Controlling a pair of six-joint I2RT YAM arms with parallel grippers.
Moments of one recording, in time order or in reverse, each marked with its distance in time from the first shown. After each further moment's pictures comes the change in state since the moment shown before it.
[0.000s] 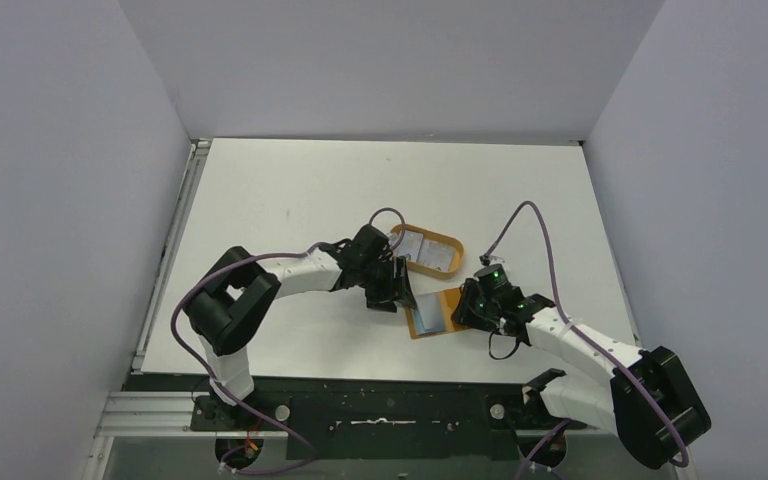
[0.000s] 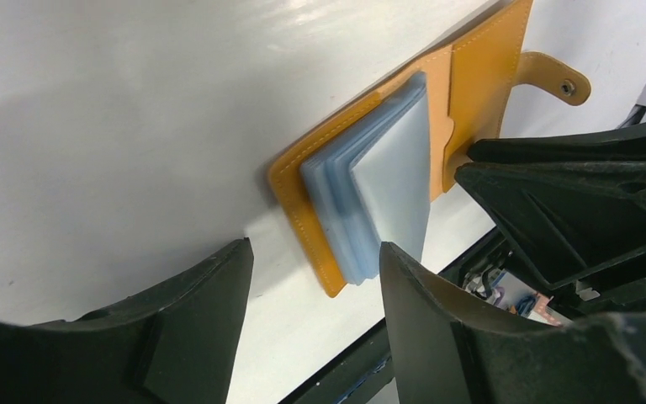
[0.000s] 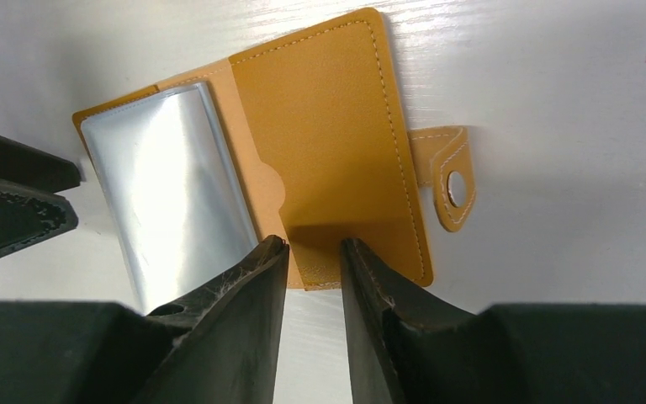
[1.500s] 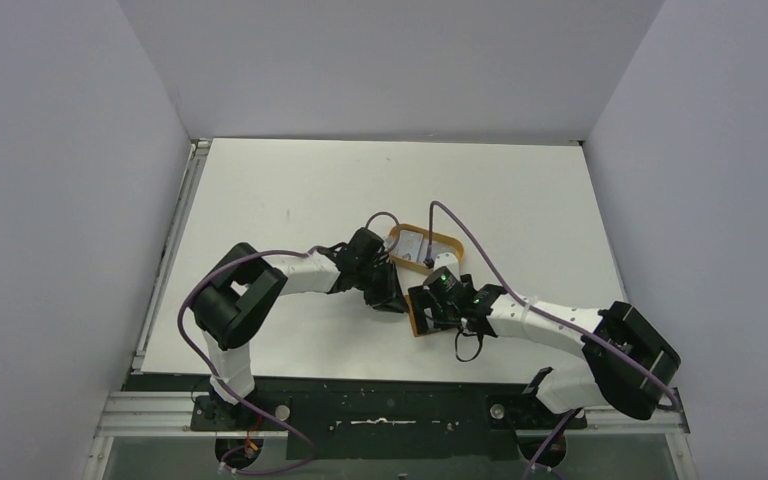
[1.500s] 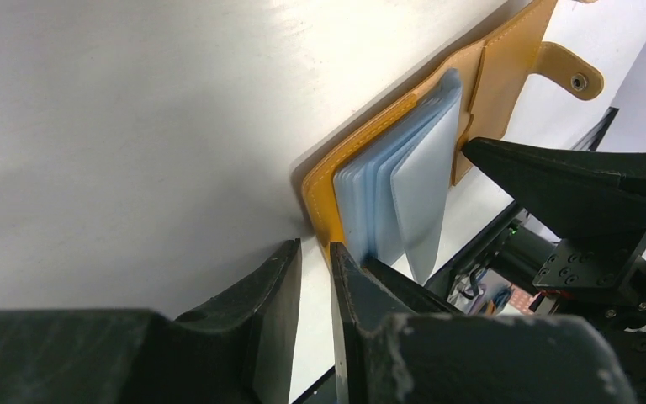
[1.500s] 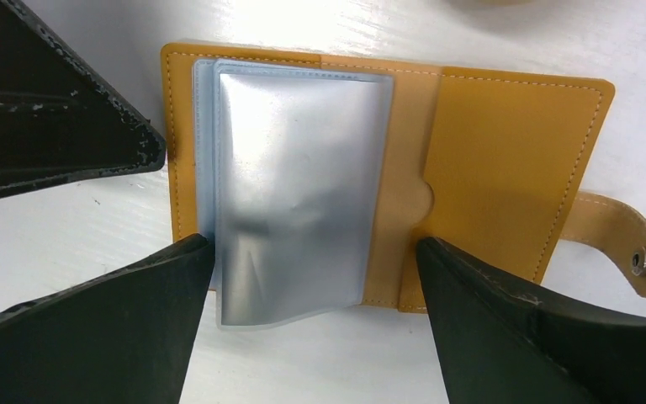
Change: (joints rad) left arm 0.023 0.050 -0.037 0.110 0.068 -0.040; right arm 0.321 0.236 0.194 -0.026 0.224 -0.216
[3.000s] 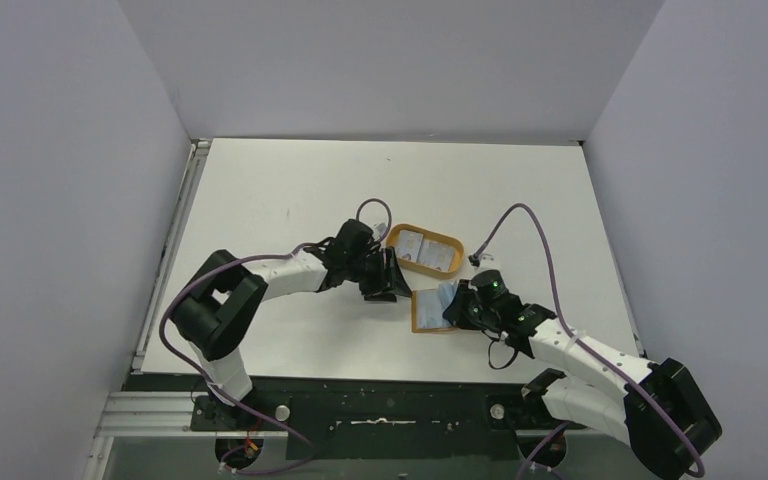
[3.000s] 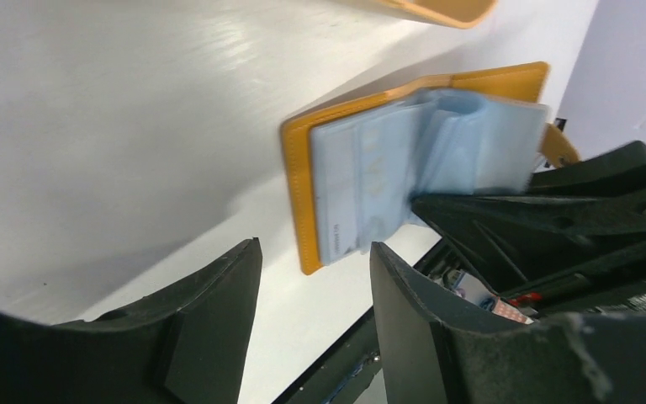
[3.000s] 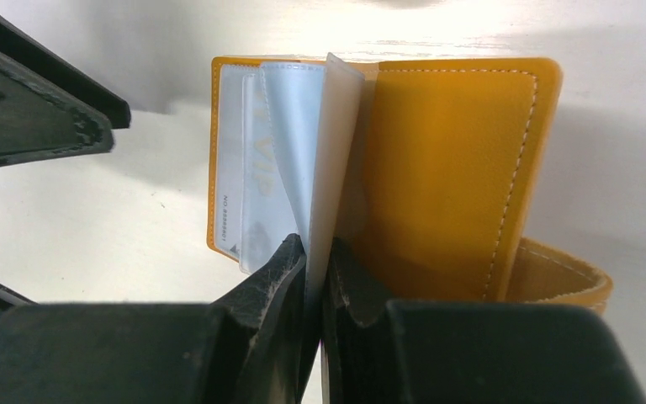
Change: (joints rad) left arm 0.042 -0.088 -0.034 0.036 0.004 0.003; right arm -0.230 -0.322 -0.239 0.156 -0.230 0.158
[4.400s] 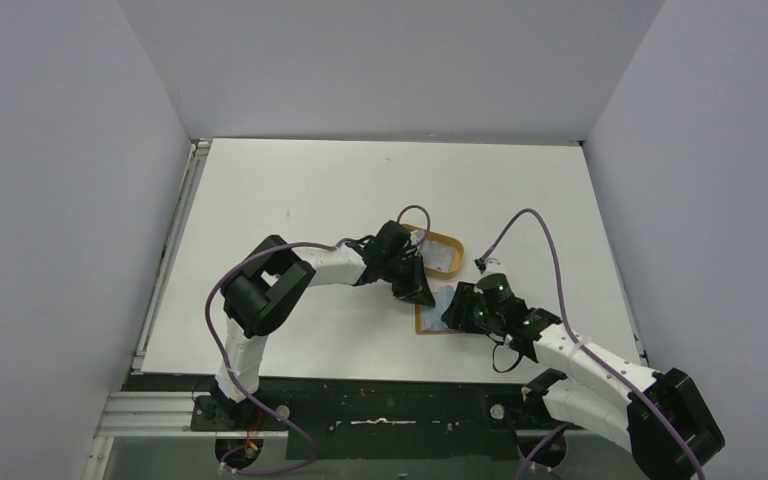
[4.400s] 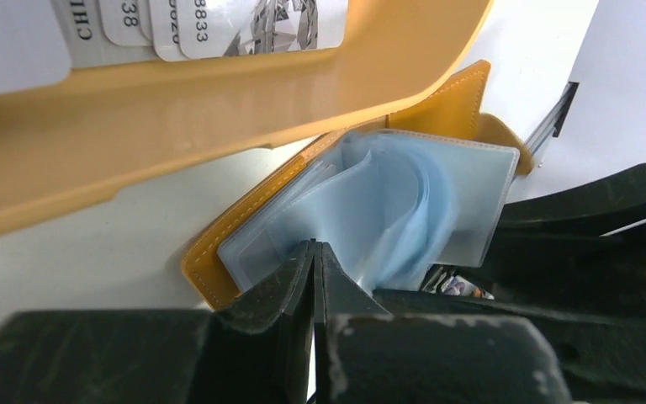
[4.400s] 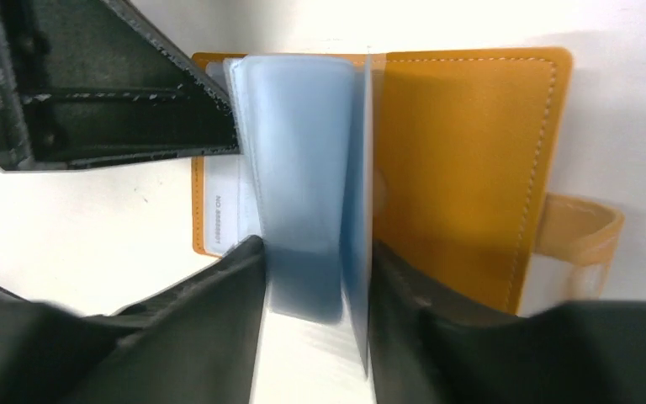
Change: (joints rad) left arm -0.107 0.265 0.251 0.017 0.066 -0.008; right arm -0.033 -0.013 -0.043 0.010 -0.024 0.019
